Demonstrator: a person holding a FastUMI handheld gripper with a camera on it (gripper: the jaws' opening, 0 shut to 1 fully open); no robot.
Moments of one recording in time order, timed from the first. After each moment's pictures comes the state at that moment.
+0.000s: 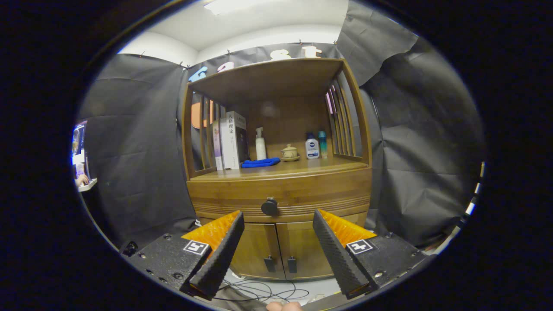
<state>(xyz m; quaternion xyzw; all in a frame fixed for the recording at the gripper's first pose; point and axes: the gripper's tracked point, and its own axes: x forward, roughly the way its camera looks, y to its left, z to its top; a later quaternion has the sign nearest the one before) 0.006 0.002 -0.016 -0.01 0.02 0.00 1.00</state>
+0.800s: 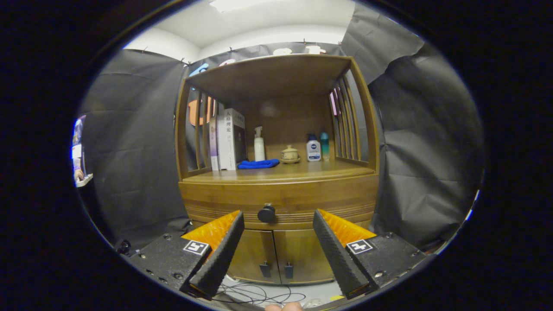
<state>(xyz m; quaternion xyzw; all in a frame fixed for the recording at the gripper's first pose) 0.056 0.000 -0.010 -0.02 0.02 -0.01 1.00</state>
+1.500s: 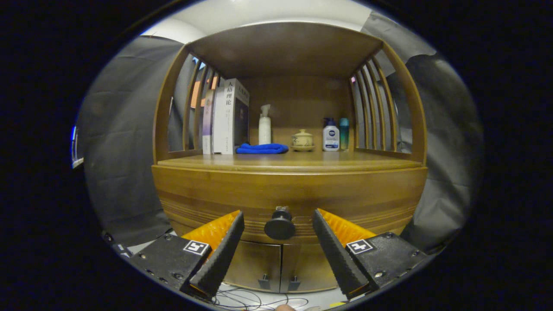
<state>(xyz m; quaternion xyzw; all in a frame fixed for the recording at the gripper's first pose) 0.180 0.024 -0.055 -0.06 0.05 -0.01 1.00</state>
